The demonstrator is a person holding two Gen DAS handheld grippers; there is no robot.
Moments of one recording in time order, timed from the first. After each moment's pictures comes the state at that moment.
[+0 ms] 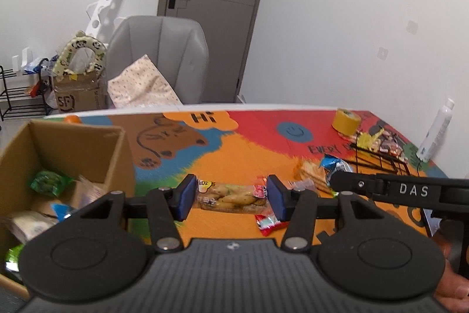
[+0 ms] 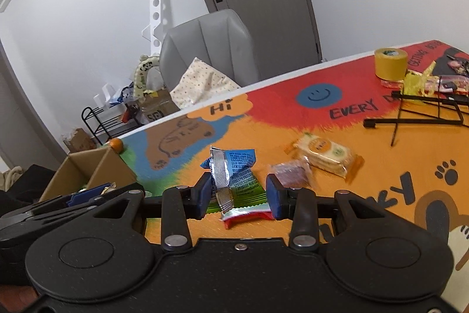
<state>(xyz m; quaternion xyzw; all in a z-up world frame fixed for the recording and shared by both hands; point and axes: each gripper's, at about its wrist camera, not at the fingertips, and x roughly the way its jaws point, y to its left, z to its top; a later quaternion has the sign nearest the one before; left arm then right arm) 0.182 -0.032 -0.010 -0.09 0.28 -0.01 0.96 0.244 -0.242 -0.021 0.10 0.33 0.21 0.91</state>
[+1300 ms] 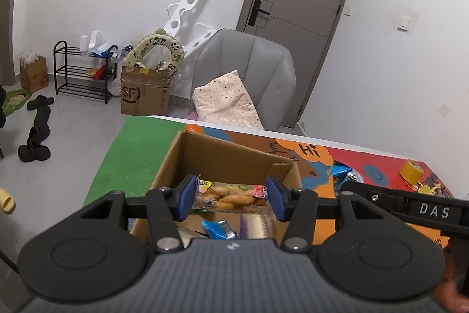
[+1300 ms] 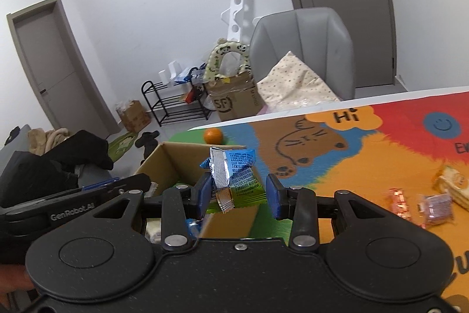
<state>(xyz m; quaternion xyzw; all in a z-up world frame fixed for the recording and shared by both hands) 0.140 0.128 -0.003 -0.16 0.25 0.11 0.95 0.230 -0.079 0.003 0.05 0.31 0.34 0.89</state>
